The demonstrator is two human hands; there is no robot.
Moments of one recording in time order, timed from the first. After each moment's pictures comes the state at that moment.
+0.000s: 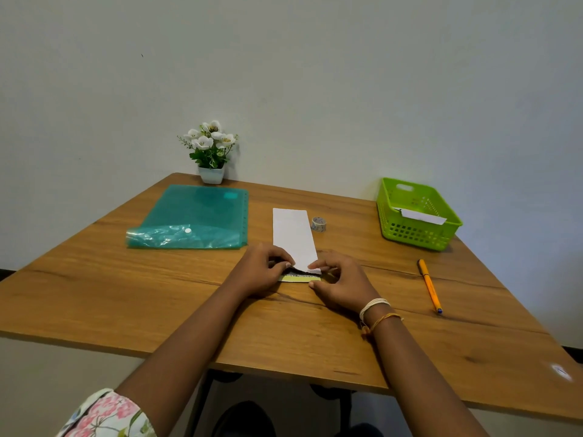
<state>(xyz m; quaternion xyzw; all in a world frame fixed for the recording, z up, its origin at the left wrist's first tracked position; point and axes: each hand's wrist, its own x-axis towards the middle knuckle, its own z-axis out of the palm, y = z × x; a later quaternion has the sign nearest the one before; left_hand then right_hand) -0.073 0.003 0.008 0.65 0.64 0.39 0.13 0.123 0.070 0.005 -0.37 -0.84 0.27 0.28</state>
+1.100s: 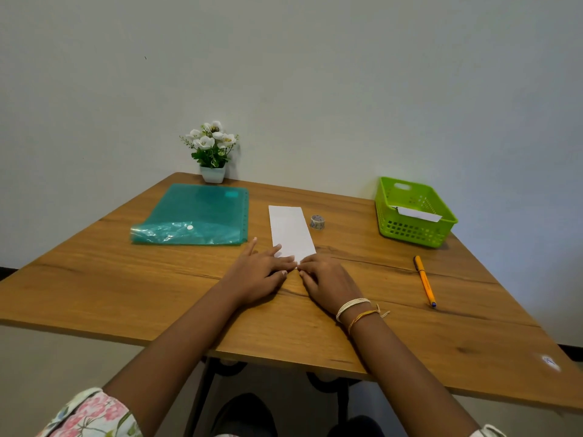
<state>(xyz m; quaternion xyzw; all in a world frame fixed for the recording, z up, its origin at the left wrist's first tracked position) -0.075 -0.014 0.003 0.75 0.64 0.16 0.00 0.106 0.050 0.000 -0.34 -0.91 0.06 0.25</state>
